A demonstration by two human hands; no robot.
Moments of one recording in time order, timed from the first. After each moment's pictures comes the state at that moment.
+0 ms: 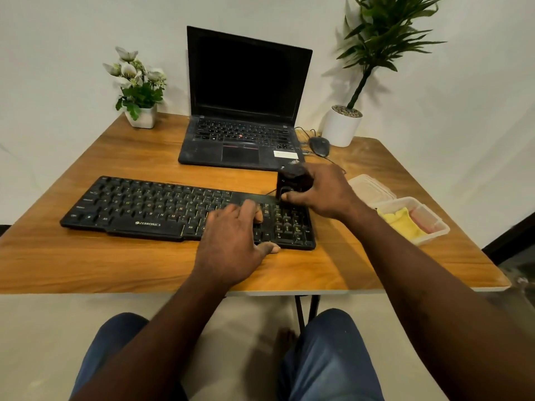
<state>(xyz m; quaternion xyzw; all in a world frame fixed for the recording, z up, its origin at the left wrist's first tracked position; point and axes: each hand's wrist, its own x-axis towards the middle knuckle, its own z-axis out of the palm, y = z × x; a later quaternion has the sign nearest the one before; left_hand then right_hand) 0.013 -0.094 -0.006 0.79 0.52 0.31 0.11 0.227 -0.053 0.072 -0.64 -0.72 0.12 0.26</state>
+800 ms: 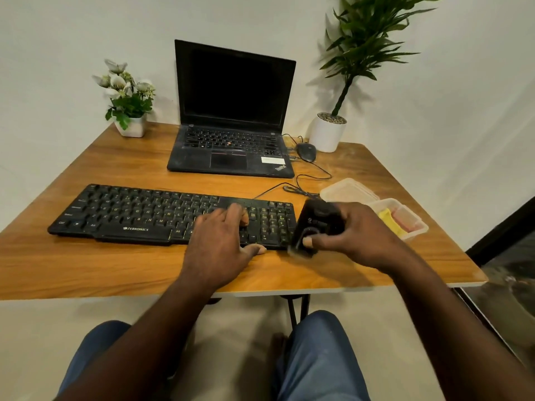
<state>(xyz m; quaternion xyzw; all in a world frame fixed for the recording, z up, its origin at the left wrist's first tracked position) 0.016 -0.100 -0.002 0.79 0.52 0.31 0.10 0.264 -0.165 0.089 -0.63 -0.67 0.28 0.27</state>
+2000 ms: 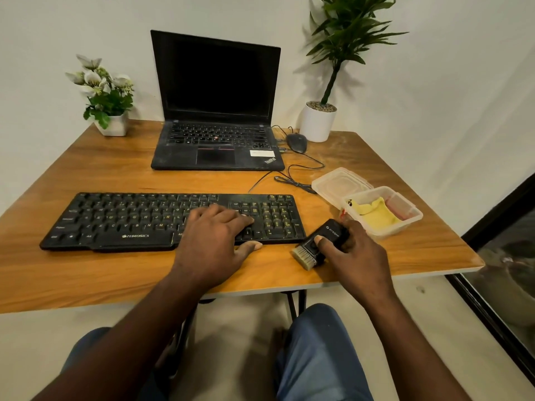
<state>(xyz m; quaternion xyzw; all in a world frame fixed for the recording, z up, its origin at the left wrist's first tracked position) 0.023 -0.089 -0.007 0.86 0.46 0.23 -0.01 0.270 -0.192 0.012 -0.78 -0.48 0.11 0.39</state>
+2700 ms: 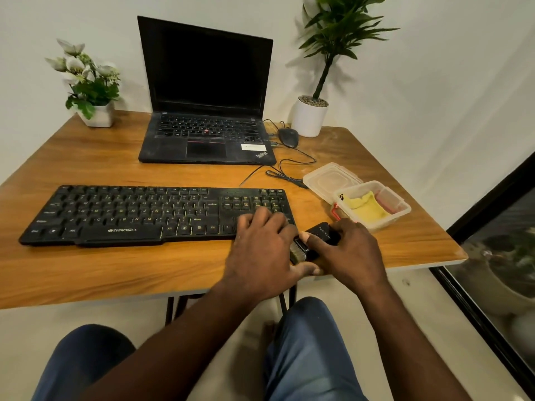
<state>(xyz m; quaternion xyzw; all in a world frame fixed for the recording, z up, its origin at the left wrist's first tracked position) 0.101 -0.135 -0.002 0.89 0.40 0.23 0.00 0.275 -0.188 0.015 -0.83 -0.48 0.07 0.28</state>
